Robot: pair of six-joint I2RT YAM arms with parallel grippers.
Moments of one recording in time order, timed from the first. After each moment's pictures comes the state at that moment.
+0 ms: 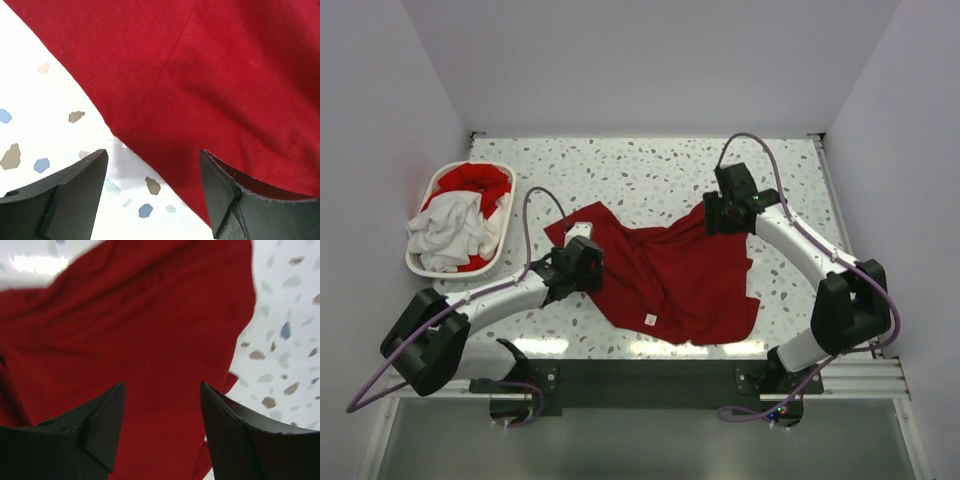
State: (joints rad) left arm -0.67 1.30 0.59 -0.27 -0.35 -0.54; right arm 0.38 1.55 1.25 -0.67 0.23 0.25
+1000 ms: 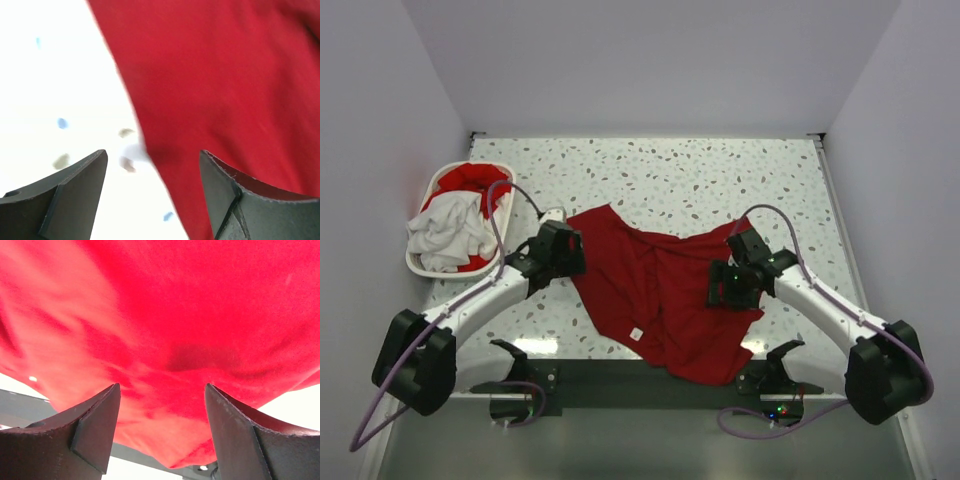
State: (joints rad) left arm -0.50 1.20 0.62 -0.34 -0.28 -0.53; right arm 0.45 1.15 0.66 -0.76 -0.13 0.54
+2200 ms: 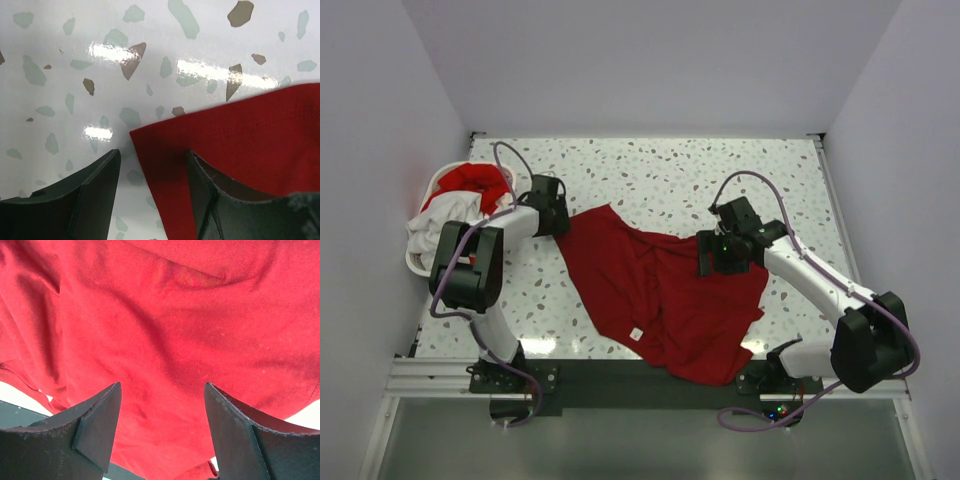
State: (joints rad) left arm -0.17 1.79 1.03 -0.21 -0.21 -0.33; right arm 0.45 1.32 0.93 -0.73 -0.08 0.35
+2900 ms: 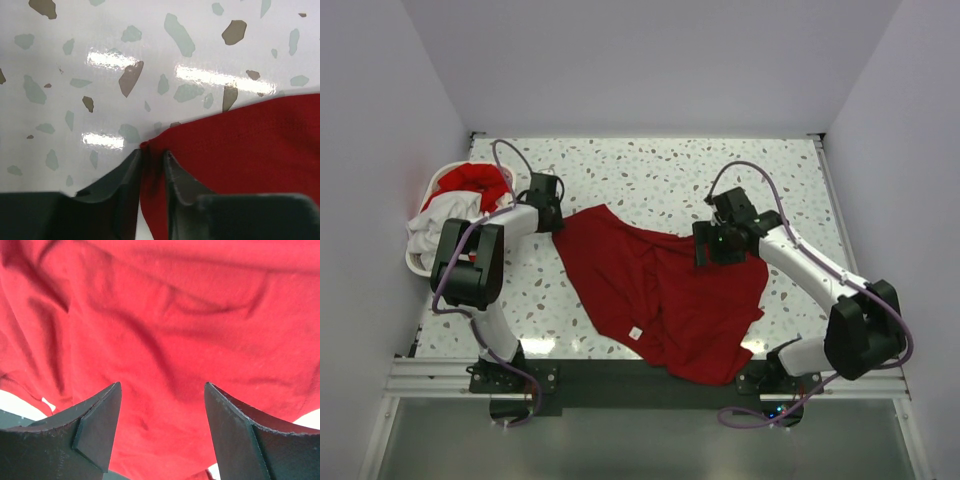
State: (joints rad) left arm -0.16 1.82 1.04 -0.17 -0.19 -0.31; right arm 0.45 1.39 1.01 -0.72 -0.07 0.33
